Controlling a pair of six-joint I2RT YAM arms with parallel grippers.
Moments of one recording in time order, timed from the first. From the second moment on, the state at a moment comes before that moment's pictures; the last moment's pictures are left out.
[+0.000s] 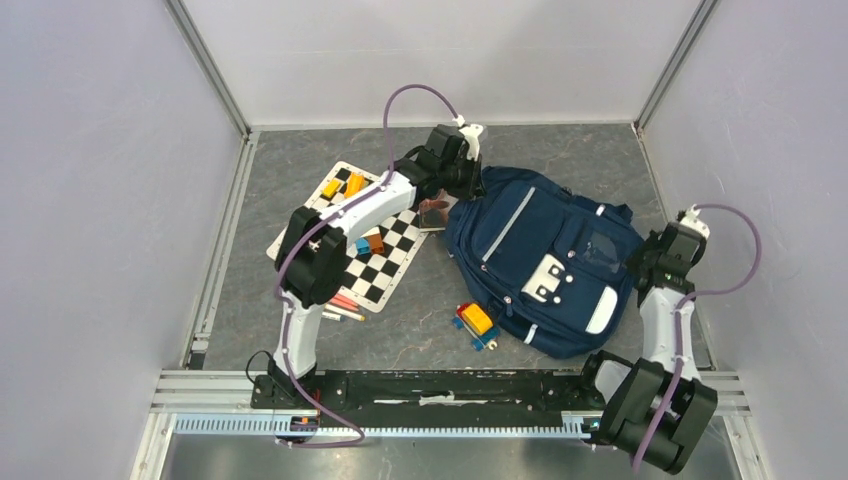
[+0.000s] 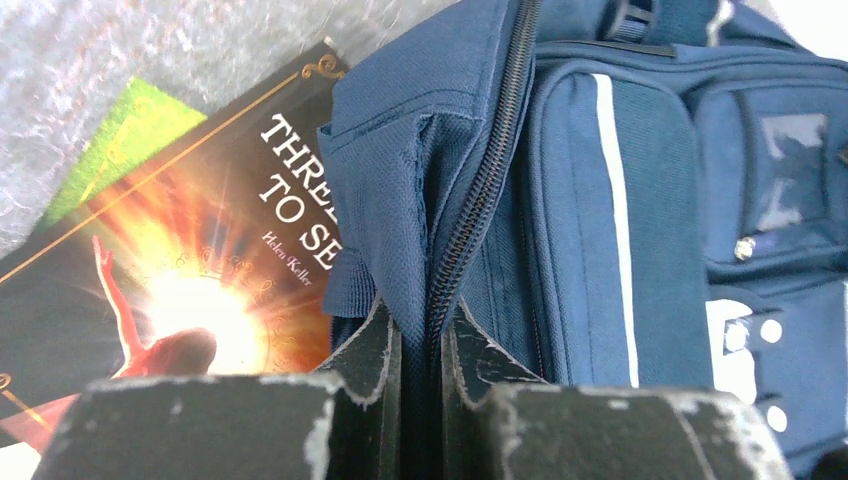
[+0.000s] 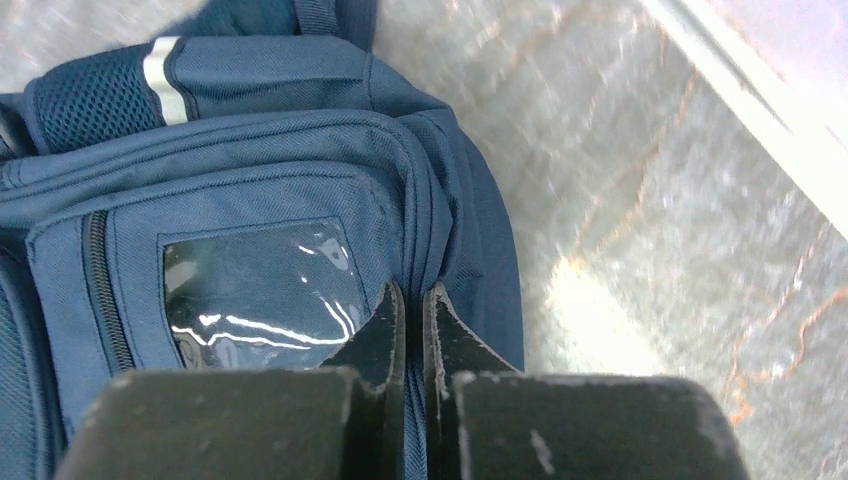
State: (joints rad) left arm -0.68 2.11 1.77 -0.31 0.24 -0.27; right arm -0.46 0.97 0.51 -0.24 -0.01 0.31
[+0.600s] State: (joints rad) left arm -0.87 1.62 1.47 -0.08 0.14 -0.43; right arm -0.14 1.55 1.38 -0.11 0.11 -0.07
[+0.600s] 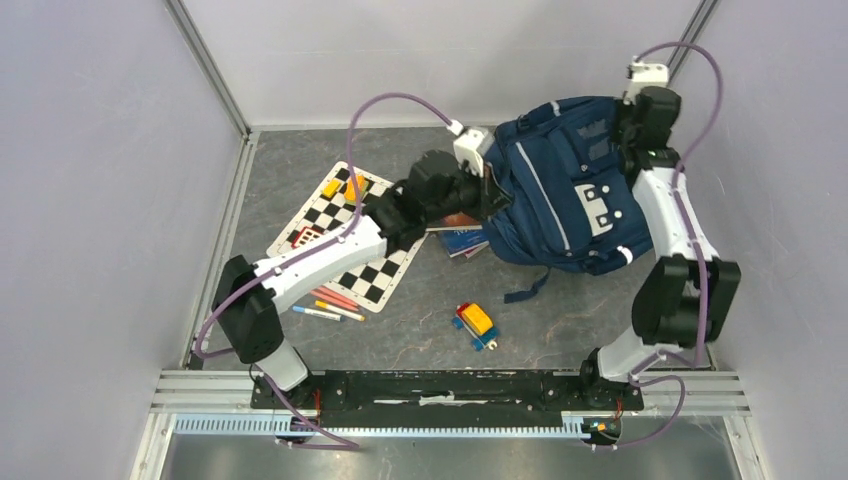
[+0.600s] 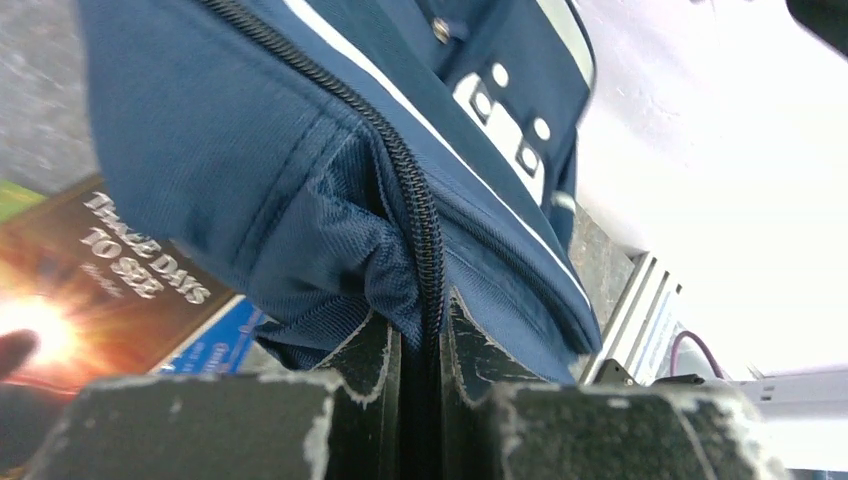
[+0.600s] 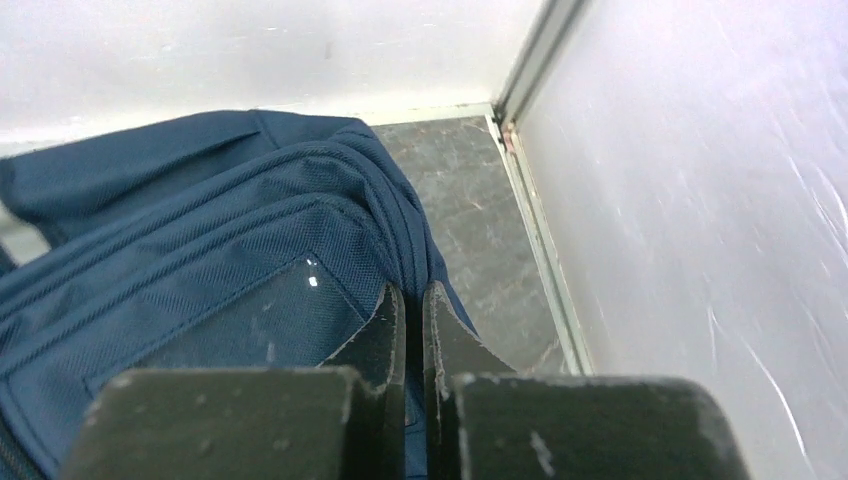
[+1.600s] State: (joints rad) left arm -1.19 1.49 1.22 -0.32 0.01 -0.51; right arm 0.12 1.41 1.28 -0.13 0.01 -0.26
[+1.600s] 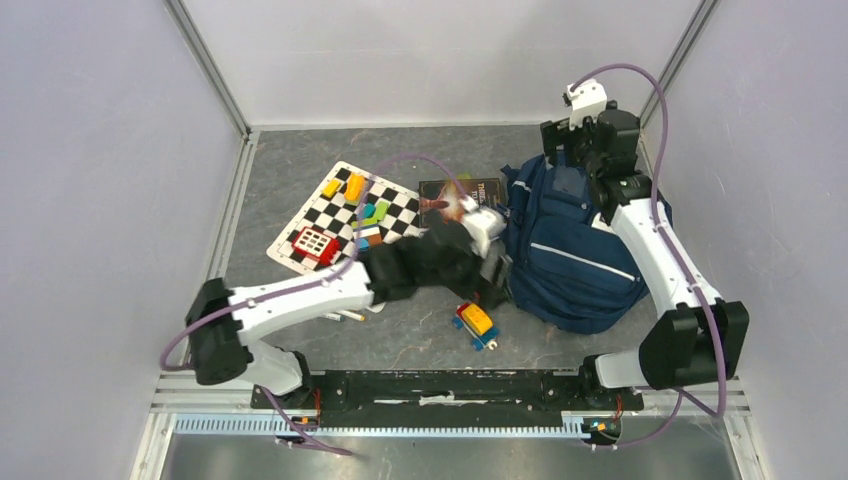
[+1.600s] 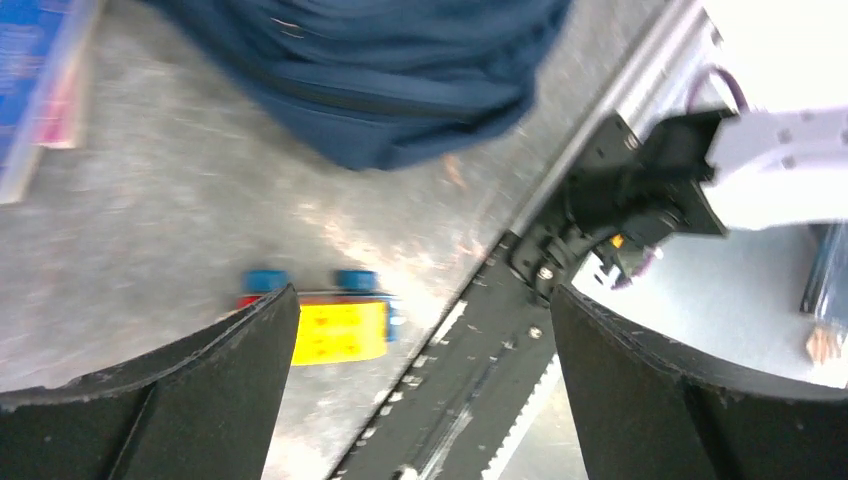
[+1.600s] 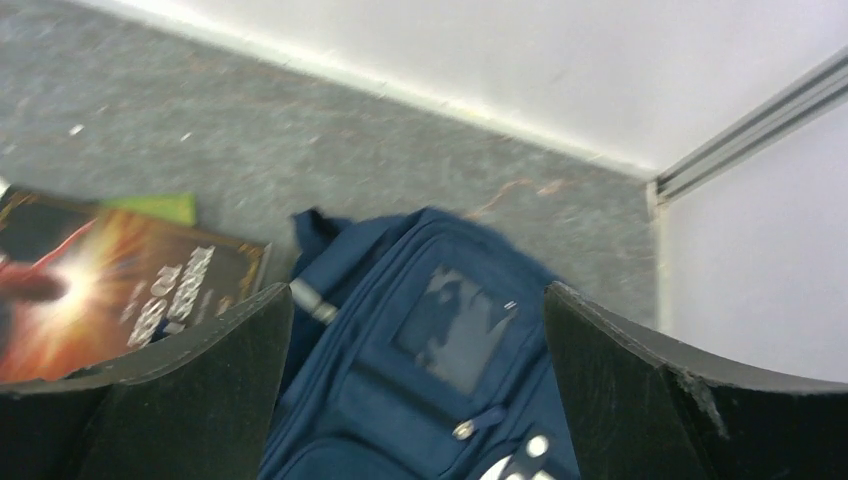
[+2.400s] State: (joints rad) left arm -0.54 1.42 1.17 -0.48 0.16 -0.34; right arm 0.35 1.63 1.15 -0.26 -0.01 -0.23
